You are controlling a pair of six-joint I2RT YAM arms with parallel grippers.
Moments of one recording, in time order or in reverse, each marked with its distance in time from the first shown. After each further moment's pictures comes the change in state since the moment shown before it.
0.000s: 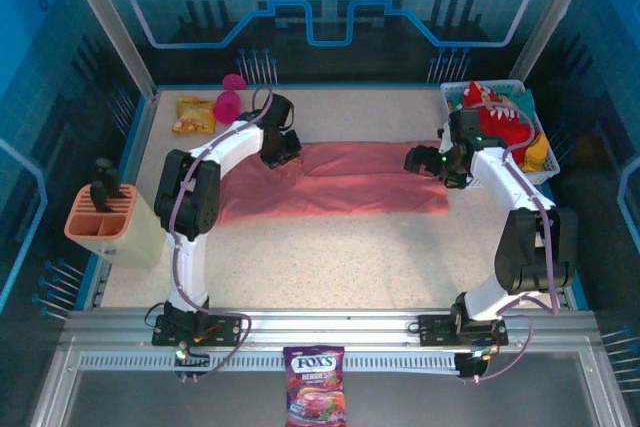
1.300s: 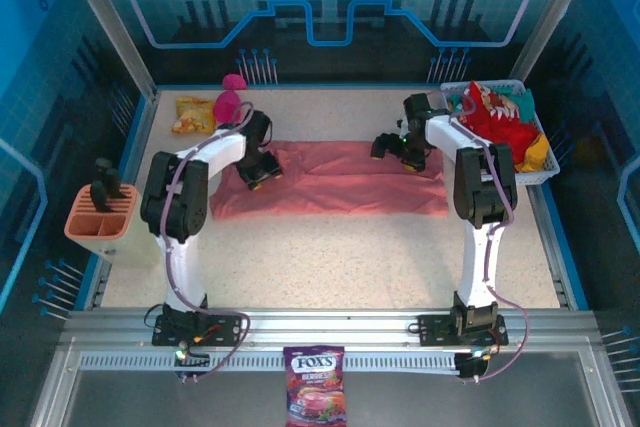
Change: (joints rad) left arm 0.079 -0.033 -0.141 -0.096 -0.014 0.074; right arm 0.124 0.582 0.447 -0.011 -0.049 0.057
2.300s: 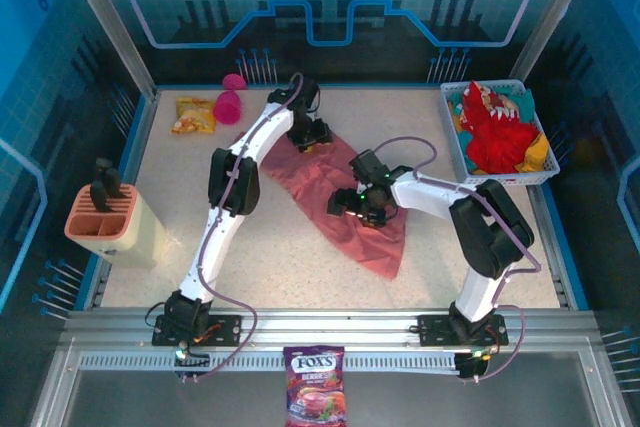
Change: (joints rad) left arm -0.117 0.607 1.045 -0.311 0.182 0.110; right arm 0.453 -0.383 -0.562 0.270 0.026 0.398
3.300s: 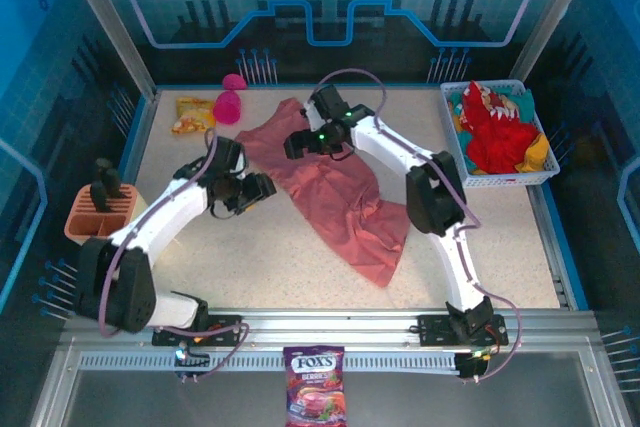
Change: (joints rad) left arm 0.117 -1.334 -1.625 0.431 0.003 -0.121; right arm -0.020 0.562 1.007 -0.228 -0.071 -0.489
